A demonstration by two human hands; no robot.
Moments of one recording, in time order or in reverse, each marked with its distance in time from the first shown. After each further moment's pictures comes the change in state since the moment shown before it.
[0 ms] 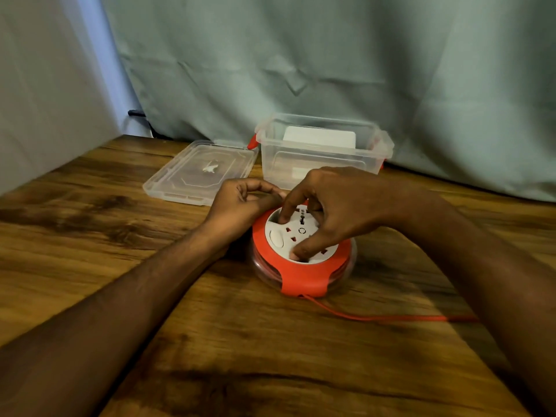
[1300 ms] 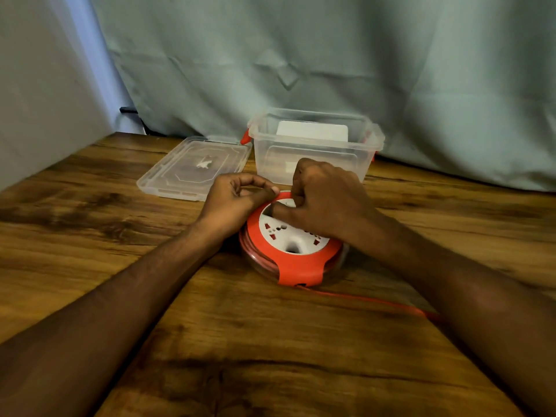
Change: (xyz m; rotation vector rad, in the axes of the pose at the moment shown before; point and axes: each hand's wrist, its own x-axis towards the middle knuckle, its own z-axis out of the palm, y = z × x) left_hand -0.001 -0.002 0.002 0.019 0.038 0.008; right_hand 0.011 -0.008 0.047 -0.091 0.529 0.327
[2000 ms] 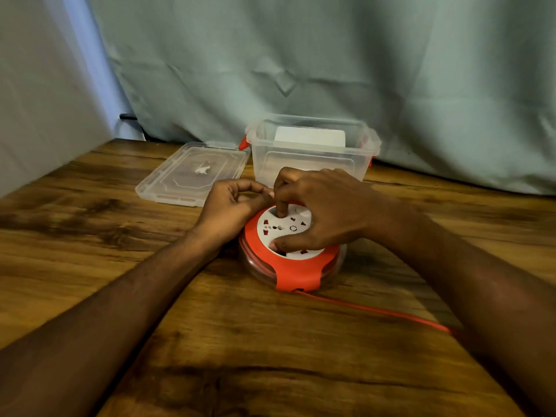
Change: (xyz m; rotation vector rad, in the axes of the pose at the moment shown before) left_hand 0.000 -0.001 -0.001 -0.031 -0.029 0.006; right_hand 0.005 0.014 -0.027 -0.034 -0.278 -0.382
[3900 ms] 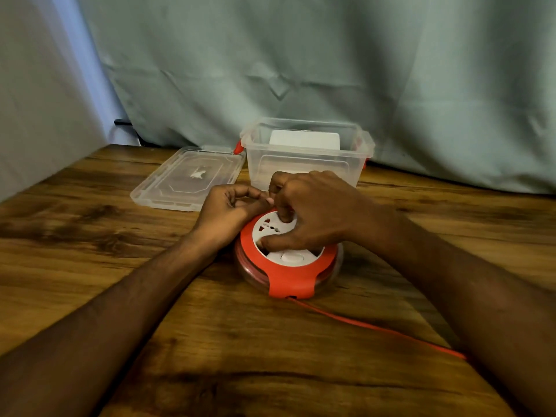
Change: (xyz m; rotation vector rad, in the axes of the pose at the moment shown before) left_hand 0.000 0.001 0.003 0.001 -0.024 -0.002; right_hand 0.006 -0.007 0.004 -0.003 0.050 0.044
